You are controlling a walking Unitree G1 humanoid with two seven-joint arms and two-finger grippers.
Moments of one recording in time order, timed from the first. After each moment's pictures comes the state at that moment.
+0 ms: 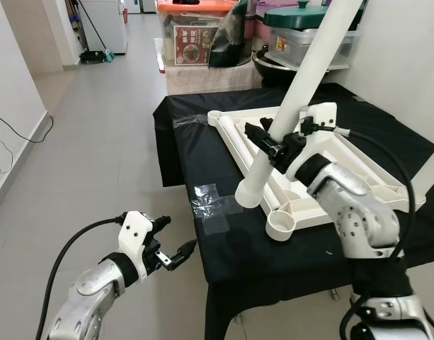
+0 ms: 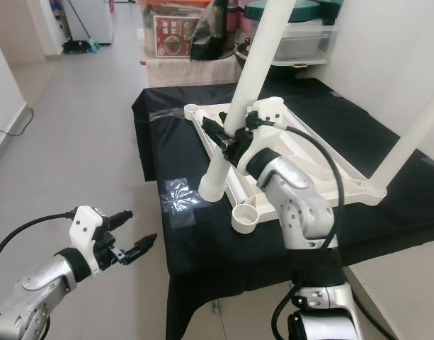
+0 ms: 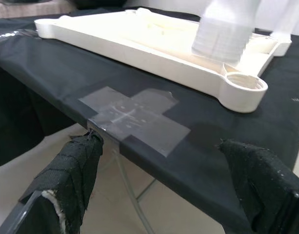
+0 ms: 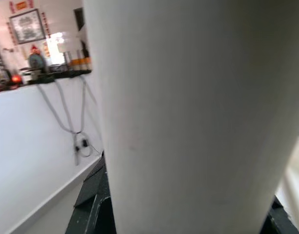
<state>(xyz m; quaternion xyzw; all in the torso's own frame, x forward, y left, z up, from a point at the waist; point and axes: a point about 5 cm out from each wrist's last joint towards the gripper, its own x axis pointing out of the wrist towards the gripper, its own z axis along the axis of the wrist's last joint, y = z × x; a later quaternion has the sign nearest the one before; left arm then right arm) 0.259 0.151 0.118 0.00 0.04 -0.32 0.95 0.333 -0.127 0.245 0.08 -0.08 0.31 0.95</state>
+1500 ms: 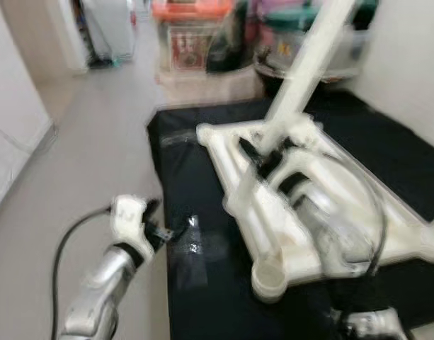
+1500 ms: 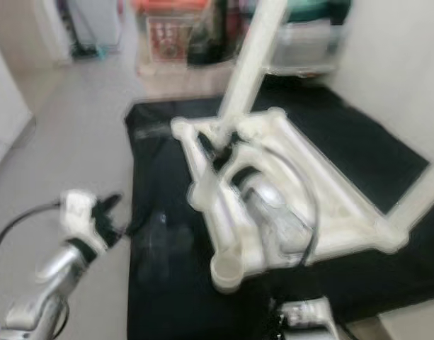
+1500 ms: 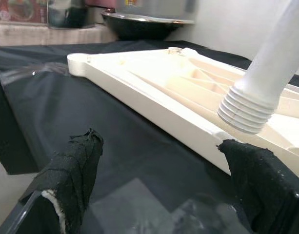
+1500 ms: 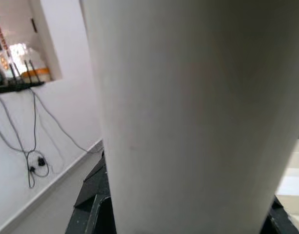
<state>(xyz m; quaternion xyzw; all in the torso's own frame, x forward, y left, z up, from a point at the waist) 0.272 0.148 0.132 -0.05 0.00 -0.24 0.97 0.334 -0.124 0.230 0.09 -0.10 0.23 0.96</state>
